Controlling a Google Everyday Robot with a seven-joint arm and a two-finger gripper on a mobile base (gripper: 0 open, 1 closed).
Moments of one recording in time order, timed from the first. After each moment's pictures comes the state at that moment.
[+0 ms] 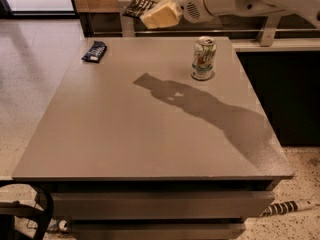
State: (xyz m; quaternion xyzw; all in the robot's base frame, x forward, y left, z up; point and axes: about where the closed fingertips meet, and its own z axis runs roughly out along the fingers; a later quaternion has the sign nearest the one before) arm 0.655 -0.006 1.043 -0.49 0.66 0.09 0.56
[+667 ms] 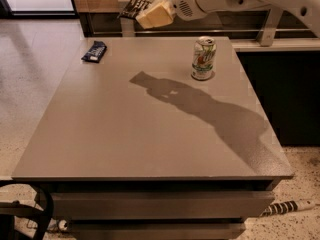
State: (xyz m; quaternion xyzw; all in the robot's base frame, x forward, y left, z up) arm 0.664 0.003 1.041 -0.51 0.66 0.07 0.55
